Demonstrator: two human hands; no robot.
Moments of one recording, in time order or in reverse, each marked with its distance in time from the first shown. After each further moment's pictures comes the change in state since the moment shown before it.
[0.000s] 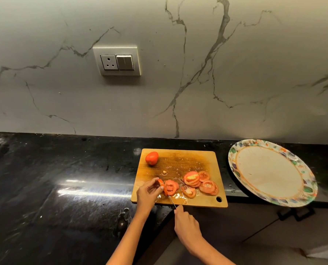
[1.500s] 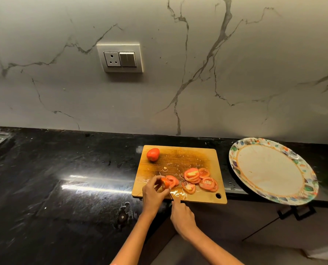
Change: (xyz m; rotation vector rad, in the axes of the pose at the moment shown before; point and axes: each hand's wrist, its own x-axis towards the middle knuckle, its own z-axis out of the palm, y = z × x) left_hand -0.018 0.005 0.013 0.233 0.042 0.228; right_hand 0.010 -0.010 -0.003 0.105 -0.146 0.072
